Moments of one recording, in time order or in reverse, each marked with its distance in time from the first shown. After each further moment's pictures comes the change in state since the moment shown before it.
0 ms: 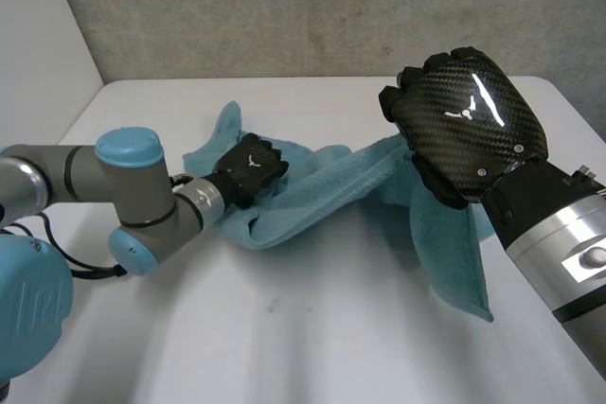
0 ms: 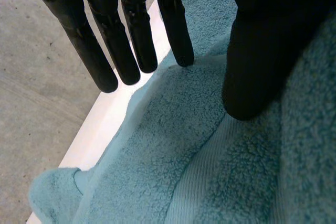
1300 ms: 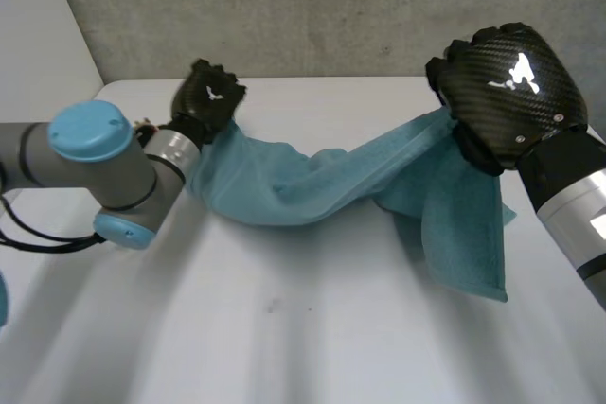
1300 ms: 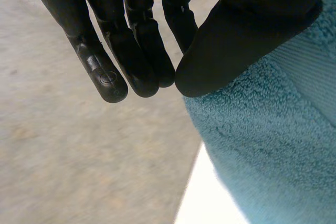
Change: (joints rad) left arm 0.015 0.202 -0.140 0.313 -0.235 0.034; right arm -0.114 0.011 -0.025 -0.012 0.002 0.002; left_hand 0.454 0.498 0.503 0.504 0.493; right_hand 0.000 0.000 0.000 0.000 0.000
